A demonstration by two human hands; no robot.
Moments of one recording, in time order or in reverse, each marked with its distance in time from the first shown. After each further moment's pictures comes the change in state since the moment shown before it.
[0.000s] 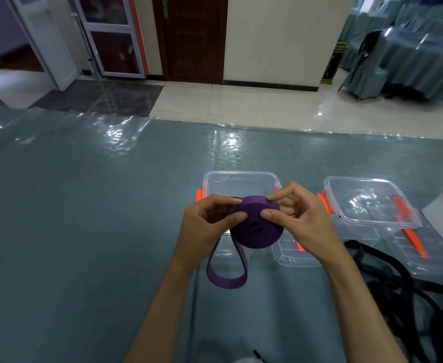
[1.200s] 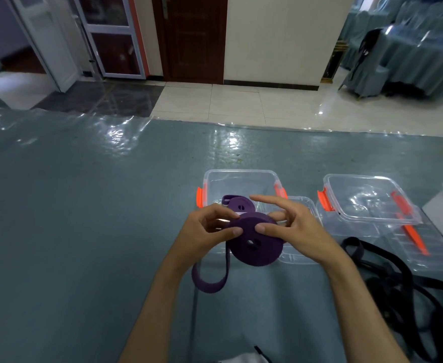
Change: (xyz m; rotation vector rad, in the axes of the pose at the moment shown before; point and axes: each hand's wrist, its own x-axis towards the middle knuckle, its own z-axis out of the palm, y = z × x) left_hand -0.011 -0.011 -0.018 0.048 -0.187 -0.191; right_hand -0.011 0.010 -0.005 -0.039 -0.227 0.190
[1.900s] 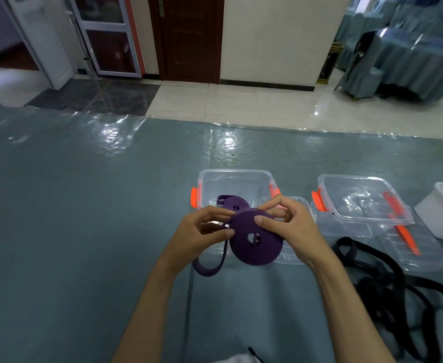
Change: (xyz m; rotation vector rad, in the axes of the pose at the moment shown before) left_hand 0.003 -0.011 -0.002 0.046 -0.023 -0.035; right_hand 0.004 0.014 0.003 0.104 0.242 0.054
